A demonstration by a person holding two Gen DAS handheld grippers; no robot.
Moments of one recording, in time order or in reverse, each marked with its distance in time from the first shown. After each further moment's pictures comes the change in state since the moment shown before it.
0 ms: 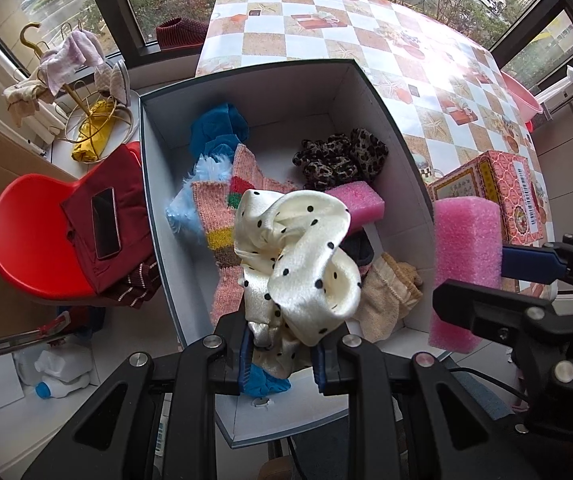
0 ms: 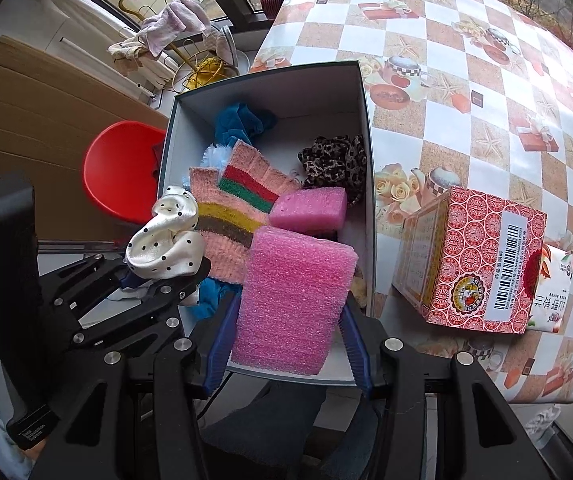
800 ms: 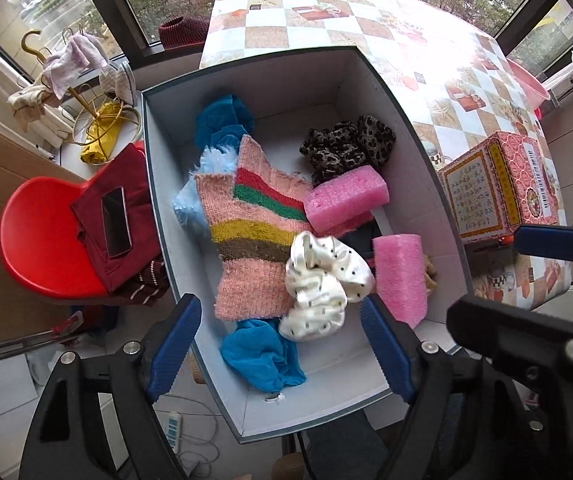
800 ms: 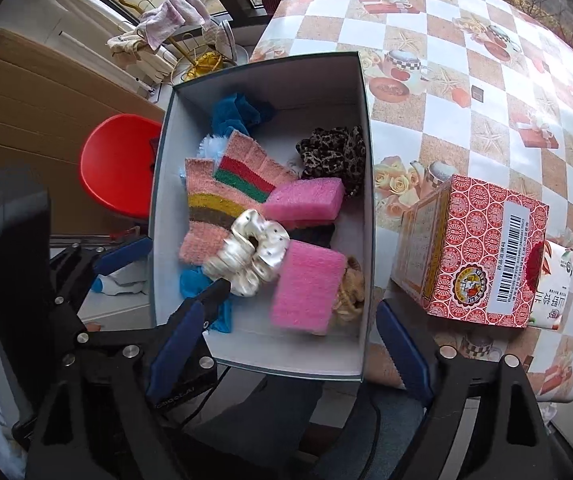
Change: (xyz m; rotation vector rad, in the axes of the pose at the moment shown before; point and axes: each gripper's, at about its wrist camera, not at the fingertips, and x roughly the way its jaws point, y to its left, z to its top) left arm -0.003 -0.002 -0.003 0.029 0.000 0.056; right arm 0.000 -0.001 -0.003 0.001 0.004 -0.003
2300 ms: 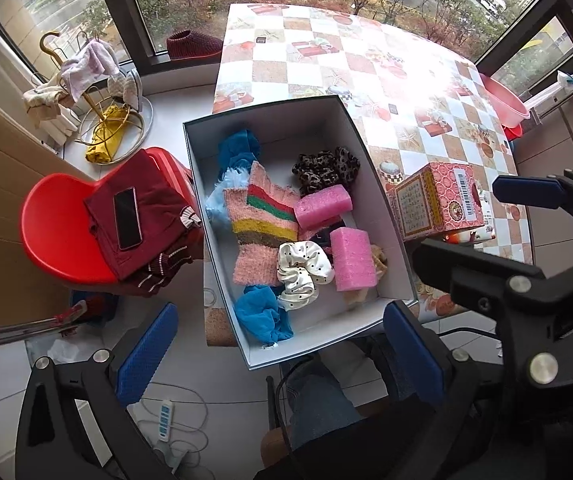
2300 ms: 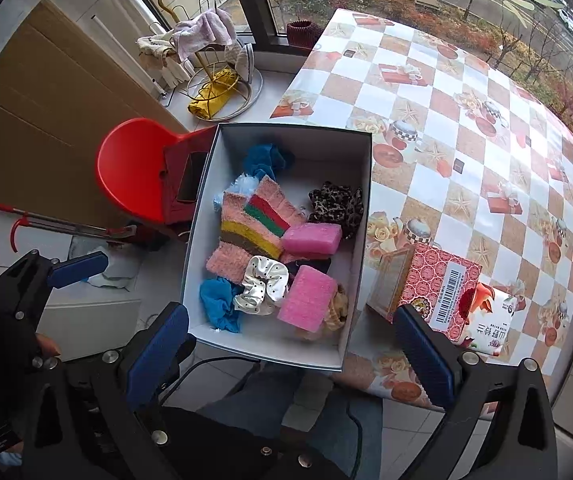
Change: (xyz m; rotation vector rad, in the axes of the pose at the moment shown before) left arm -0.094 0.010 -0.011 -0.040 -0.007 -0.061; right arm -0.073 0.045 0.006 -0.157 -0.072 -0.106
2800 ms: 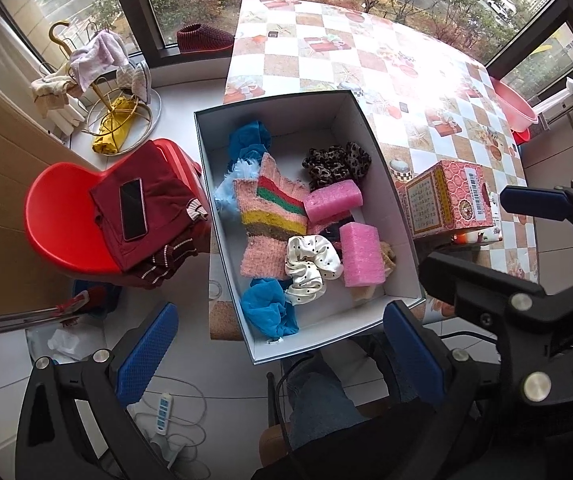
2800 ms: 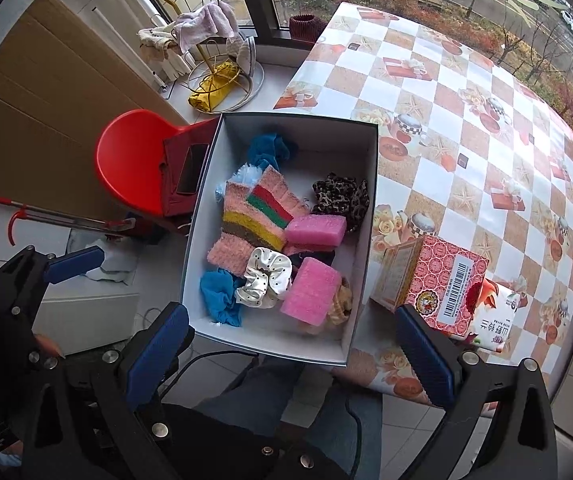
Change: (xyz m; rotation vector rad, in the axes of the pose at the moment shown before) left arm 0.004 0.005 -0.004 -0.033 0.010 0.018; right arm 0.007 0.004 -0.004 -0.006 0.020 -0.005
